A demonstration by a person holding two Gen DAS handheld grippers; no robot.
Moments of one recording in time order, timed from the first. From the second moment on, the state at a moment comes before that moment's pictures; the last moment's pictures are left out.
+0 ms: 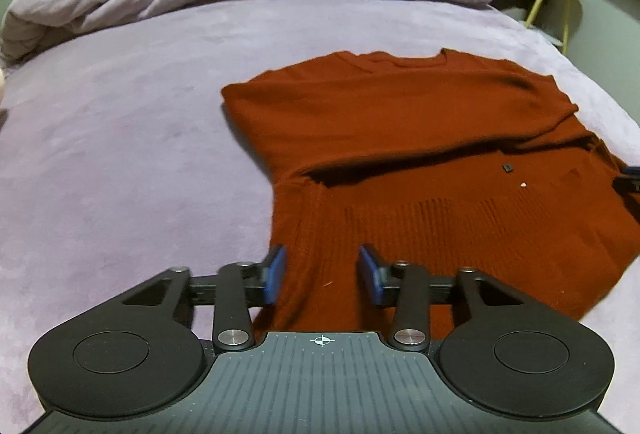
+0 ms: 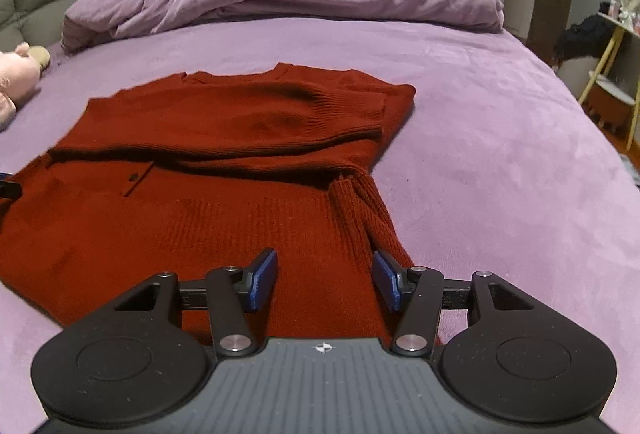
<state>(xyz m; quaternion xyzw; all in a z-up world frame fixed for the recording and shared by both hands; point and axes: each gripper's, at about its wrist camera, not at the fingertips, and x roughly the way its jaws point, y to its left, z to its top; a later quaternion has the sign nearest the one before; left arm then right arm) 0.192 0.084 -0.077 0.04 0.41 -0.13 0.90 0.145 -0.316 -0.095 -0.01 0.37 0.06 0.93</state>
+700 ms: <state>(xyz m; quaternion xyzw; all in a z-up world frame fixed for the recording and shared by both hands) 0.208 0.085 -0.087 0.02 0.43 -0.15 0.89 0.176 -0.304 -0.104 0.00 0.37 0.09 0.92</state>
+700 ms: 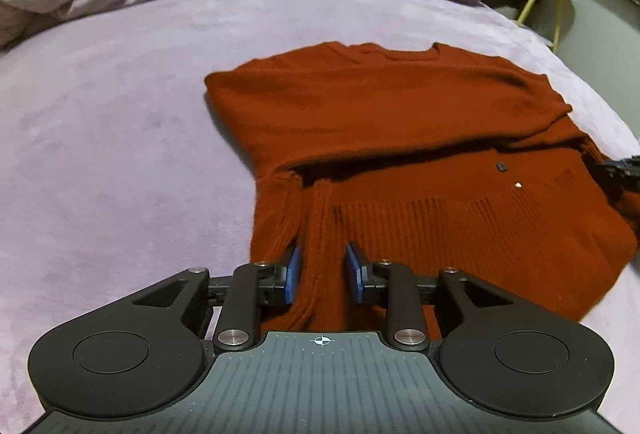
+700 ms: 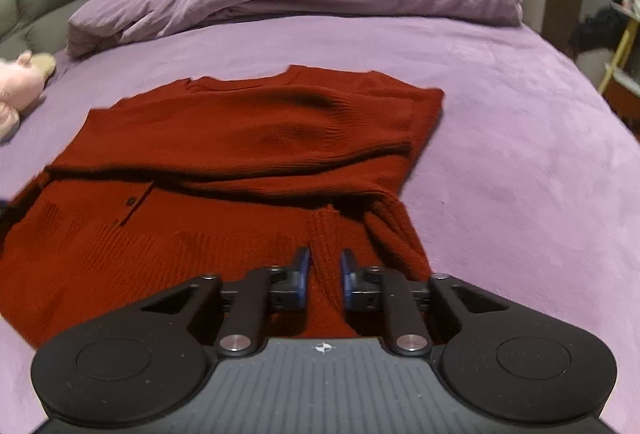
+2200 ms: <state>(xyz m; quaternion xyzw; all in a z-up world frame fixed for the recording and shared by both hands) 0.291 0.117 0.001 -0.12 0.29 -0.10 0.94 0.256 -0.318 -0.037 0.08 0.26 0.03 0.96</state>
